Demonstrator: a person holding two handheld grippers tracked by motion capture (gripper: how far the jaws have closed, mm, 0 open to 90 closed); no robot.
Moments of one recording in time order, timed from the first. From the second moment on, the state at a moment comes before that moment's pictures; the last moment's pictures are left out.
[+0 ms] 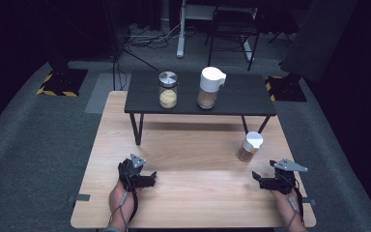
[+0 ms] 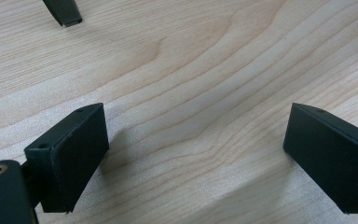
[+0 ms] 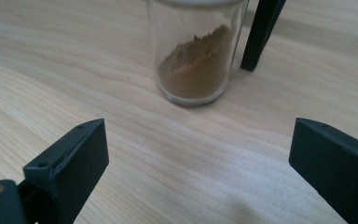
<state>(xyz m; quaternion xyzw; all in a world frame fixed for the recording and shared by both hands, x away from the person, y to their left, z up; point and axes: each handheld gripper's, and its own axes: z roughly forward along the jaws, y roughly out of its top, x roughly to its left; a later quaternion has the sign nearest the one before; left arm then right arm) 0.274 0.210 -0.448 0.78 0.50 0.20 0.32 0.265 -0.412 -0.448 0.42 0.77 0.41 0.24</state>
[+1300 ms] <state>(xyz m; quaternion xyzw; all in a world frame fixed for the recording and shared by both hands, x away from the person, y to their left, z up) 0.274 0.211 -0.449 0.78 0.49 0.20 0.33 0.265 -0.411 -0.439 0.40 0.74 0.46 0.27</state>
